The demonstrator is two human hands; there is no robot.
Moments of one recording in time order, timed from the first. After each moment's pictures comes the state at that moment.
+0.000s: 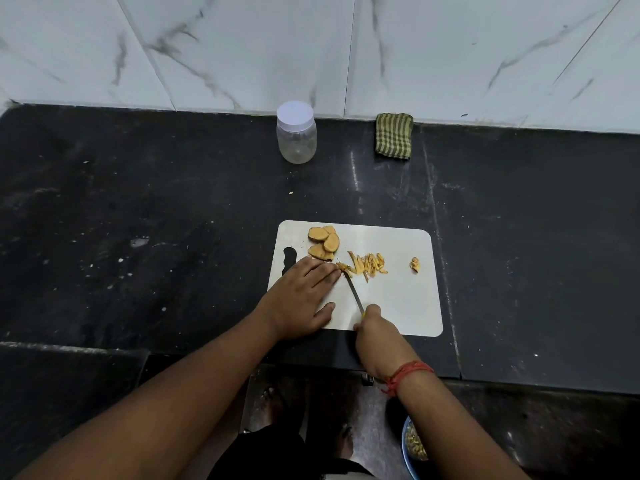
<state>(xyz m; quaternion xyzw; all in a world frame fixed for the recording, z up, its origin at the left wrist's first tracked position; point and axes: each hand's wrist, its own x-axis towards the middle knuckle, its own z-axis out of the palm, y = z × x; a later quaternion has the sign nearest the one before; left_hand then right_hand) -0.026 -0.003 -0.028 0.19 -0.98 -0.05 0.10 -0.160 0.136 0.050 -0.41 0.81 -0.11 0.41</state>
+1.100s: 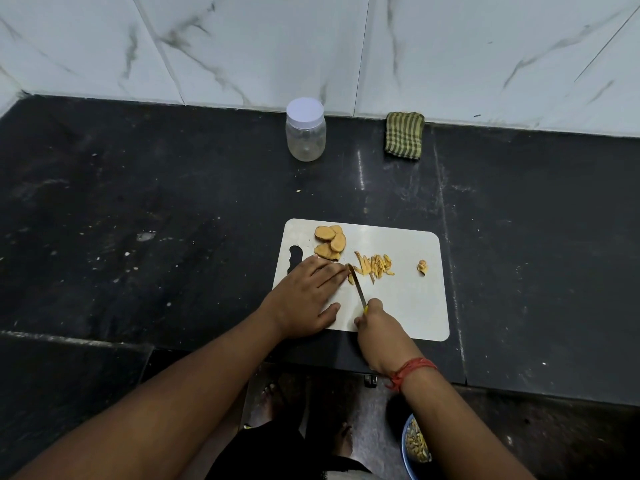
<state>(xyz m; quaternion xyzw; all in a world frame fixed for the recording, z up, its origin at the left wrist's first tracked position) -0.026 -0.003 -0.026 0.18 -0.98 -0.05 0.10 -0.161 0.121 0.052 -0.41 0.80 -0.11 0.42</state>
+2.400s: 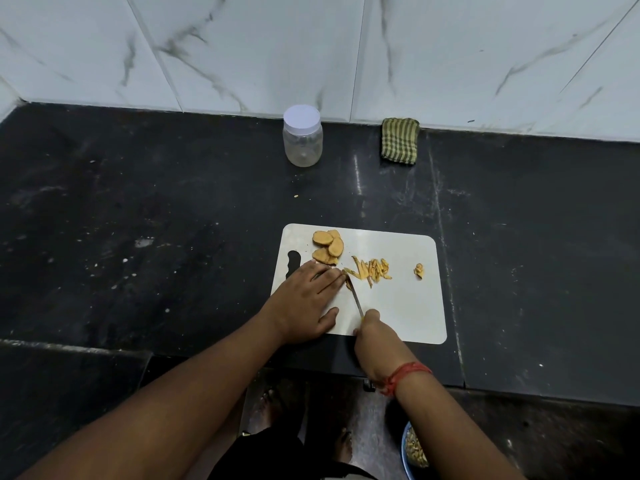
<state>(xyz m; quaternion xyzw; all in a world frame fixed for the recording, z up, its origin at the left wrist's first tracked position) -0.028 -0.004 -0.031 0.18 -0.98 -0.03 0.10 -0.156 0.125 0.047 -0.40 0.82 -0.07 0.41</state>
